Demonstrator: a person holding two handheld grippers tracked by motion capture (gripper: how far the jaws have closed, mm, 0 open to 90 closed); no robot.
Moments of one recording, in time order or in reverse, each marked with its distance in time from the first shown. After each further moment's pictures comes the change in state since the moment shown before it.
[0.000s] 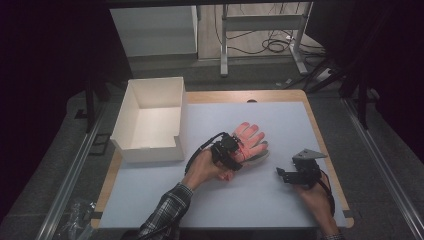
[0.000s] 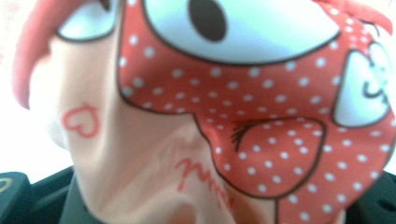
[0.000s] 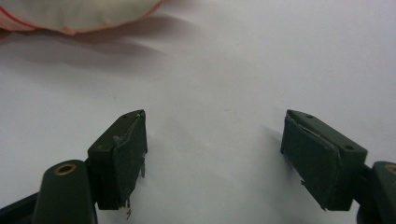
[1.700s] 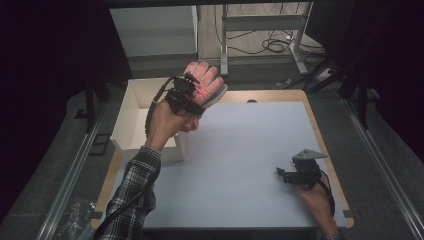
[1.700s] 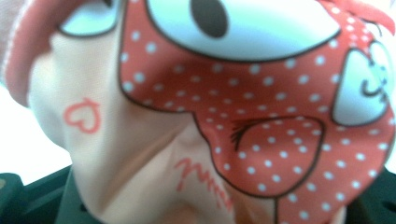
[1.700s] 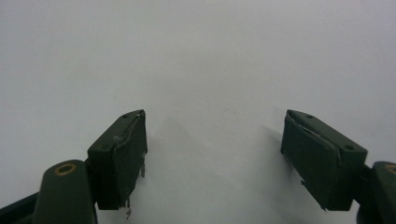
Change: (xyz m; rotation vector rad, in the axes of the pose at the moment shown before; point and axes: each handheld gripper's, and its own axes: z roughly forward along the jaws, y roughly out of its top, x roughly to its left) left arm 0.087 0.008 -0.184 -0.125 0.315 -0.315; right arm 0.000 0.000 0.000 -0.002 0.000 -0.001
